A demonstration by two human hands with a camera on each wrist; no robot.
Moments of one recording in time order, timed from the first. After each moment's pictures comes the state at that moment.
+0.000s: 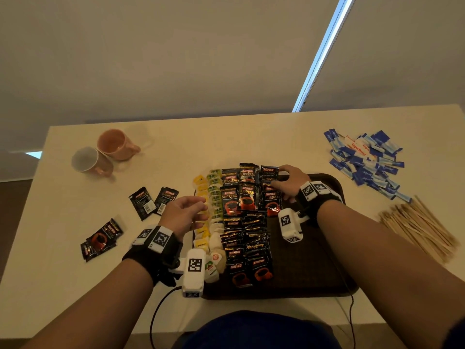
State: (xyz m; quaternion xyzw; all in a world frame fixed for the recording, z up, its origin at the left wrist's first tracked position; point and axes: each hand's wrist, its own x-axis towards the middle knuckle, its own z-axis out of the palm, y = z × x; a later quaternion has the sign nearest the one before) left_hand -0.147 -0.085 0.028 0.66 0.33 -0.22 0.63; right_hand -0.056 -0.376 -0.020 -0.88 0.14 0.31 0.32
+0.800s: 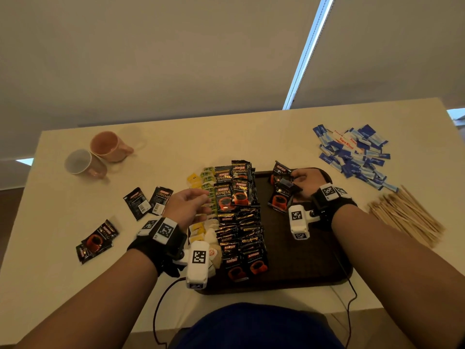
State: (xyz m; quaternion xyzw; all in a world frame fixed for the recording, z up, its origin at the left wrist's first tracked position) left_hand -0.142 -0.105 0.040 0.68 0.29 -0.23 0.63; right_hand -0.091 -0.418 0.010 -0.84 0.22 0.27 0.42
